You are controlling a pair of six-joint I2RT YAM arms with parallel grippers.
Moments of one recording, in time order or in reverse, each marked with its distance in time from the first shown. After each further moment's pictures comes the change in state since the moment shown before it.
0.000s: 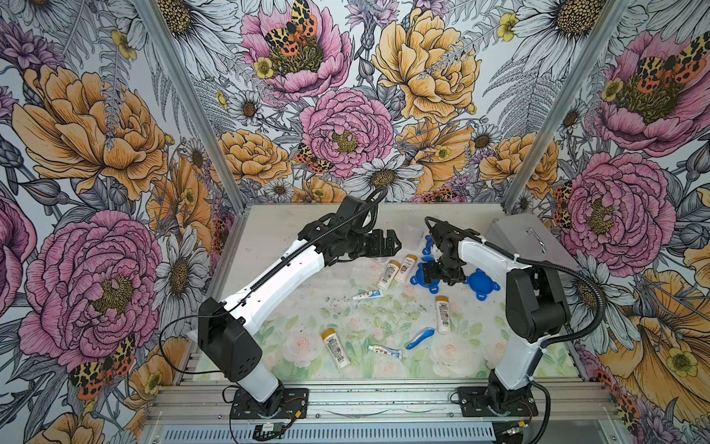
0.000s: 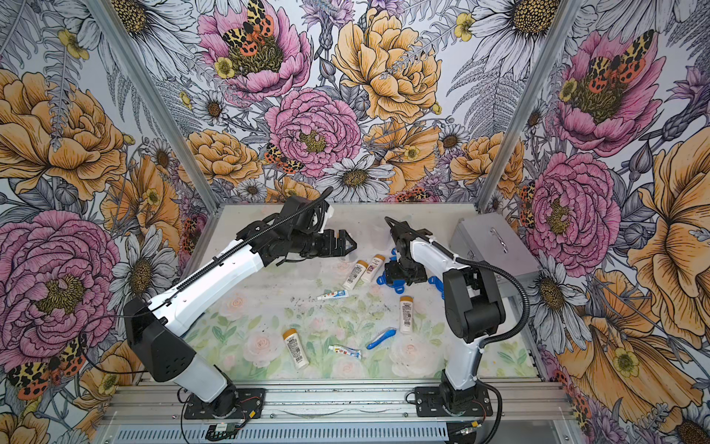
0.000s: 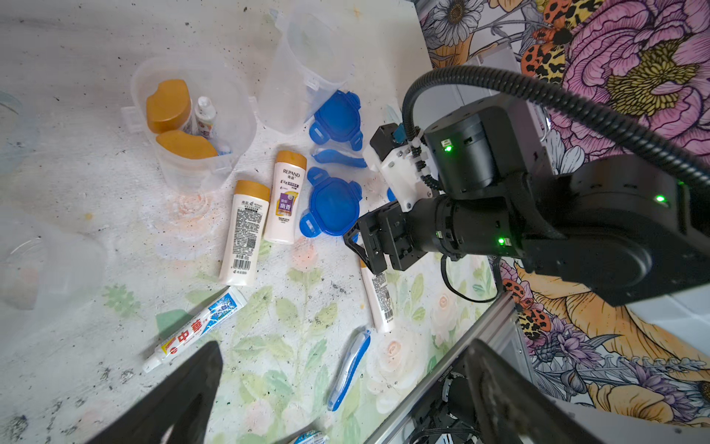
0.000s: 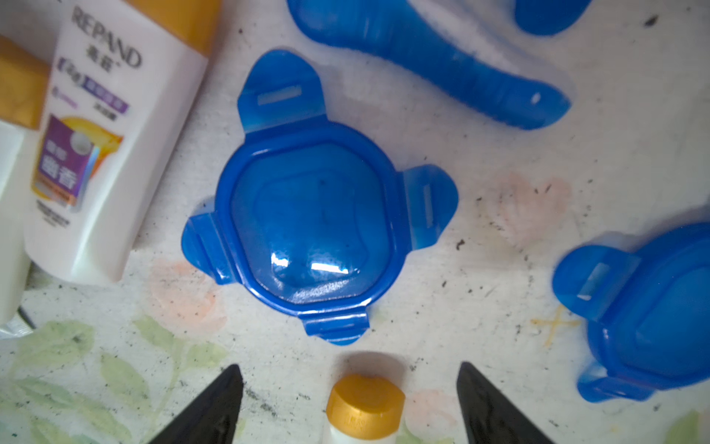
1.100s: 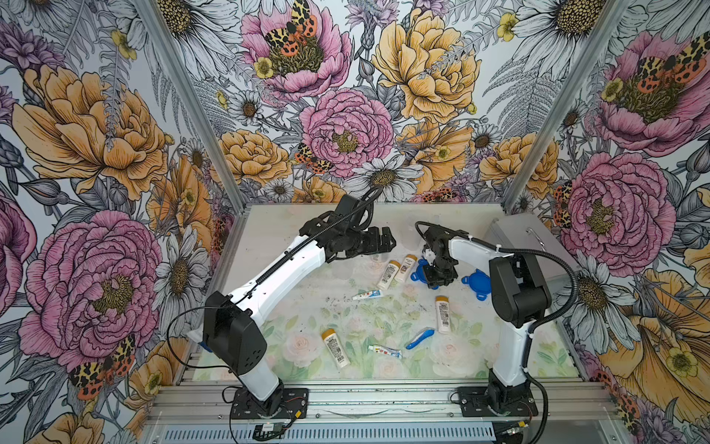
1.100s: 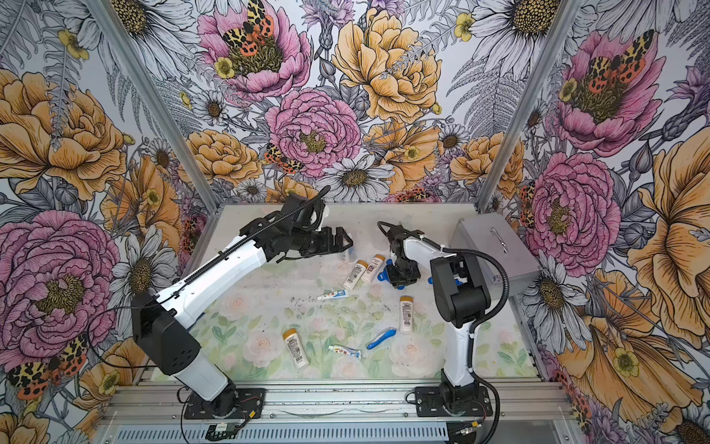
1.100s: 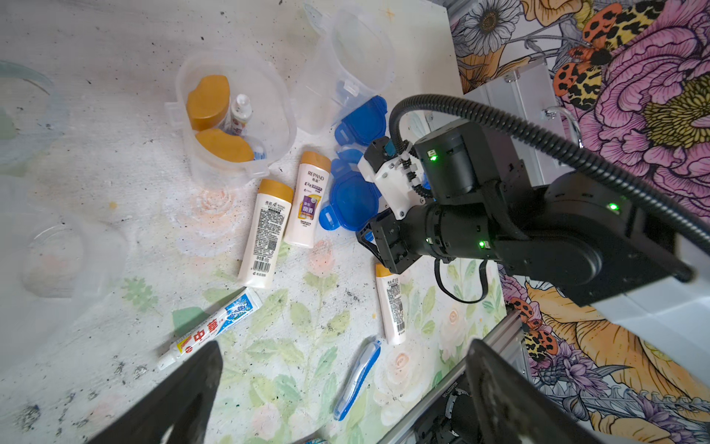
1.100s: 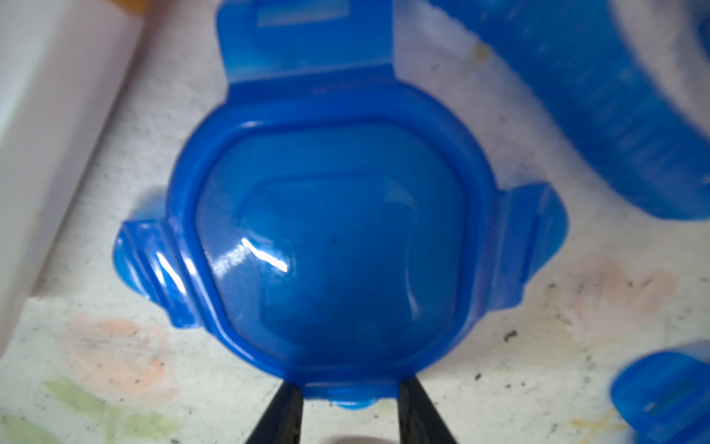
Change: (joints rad) left arm 0.049 0.046 0.004 -0.005 -0.001 -0.031; right arm 0.003 0.146 0.048 0.024 -0.008 -0.120
